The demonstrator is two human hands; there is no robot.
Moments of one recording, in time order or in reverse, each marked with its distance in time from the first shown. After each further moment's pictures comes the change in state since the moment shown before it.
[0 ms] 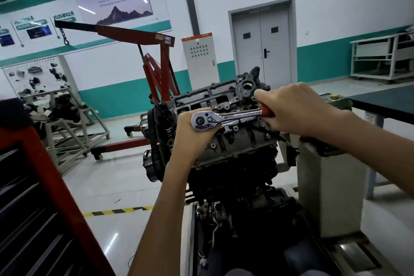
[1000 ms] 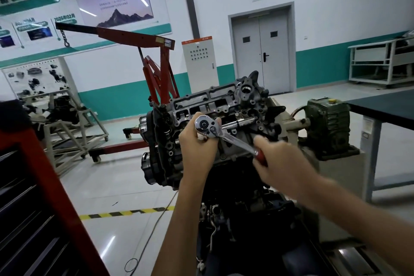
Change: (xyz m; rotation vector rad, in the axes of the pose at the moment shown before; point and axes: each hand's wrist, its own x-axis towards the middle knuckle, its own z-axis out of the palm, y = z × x) left_hand -0.019 -0.010 0.028 -0.049 0.271 -0.088; right_hand -0.050 -0.057 0.049 0.387 -0.006 0.299
